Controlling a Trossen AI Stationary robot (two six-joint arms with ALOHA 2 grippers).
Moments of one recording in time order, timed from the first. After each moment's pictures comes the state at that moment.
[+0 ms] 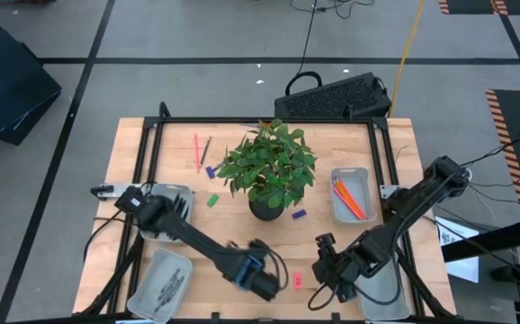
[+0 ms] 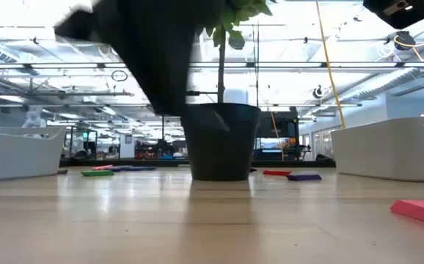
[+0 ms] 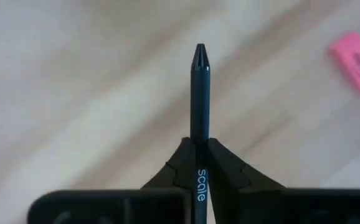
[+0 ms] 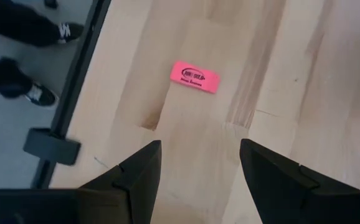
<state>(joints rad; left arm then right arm) -0.53 2.29 2.05 -1.26 -0.20 -1.43 0.72 1.59 1.17 -0.75 0.11 0.42</state>
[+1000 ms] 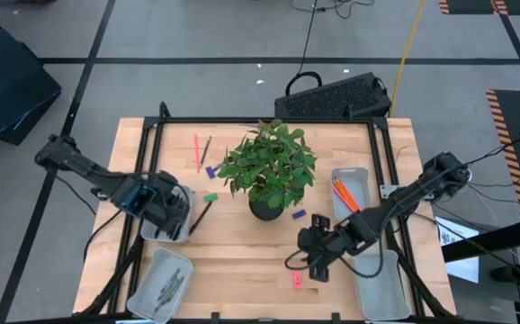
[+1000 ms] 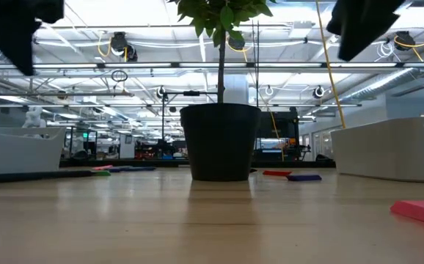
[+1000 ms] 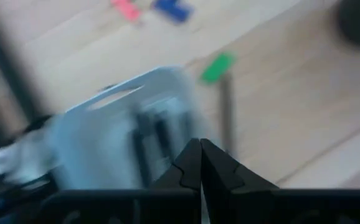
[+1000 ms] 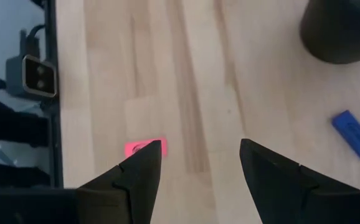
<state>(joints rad) -0.48 1.11 1.00 -1.37 -0.39 -1.52 0.54 1.56 1.17 -0.68 0.16 0.70</state>
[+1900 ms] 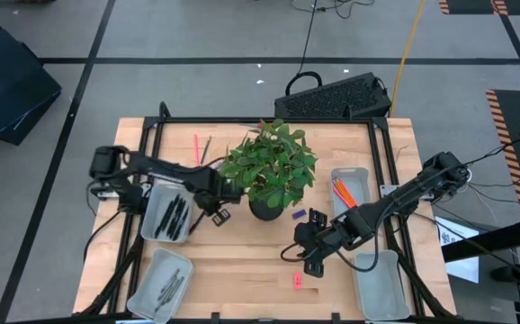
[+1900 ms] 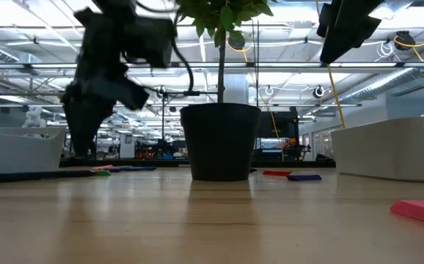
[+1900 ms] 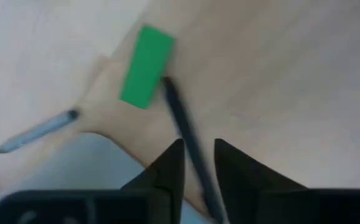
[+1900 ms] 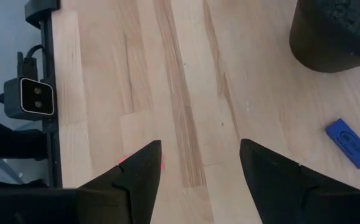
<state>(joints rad) -0.01 1.73 1.09 -1.08 0.04 -0.74 0.51 1.56 1.17 -0.65 0.15 0.70</state>
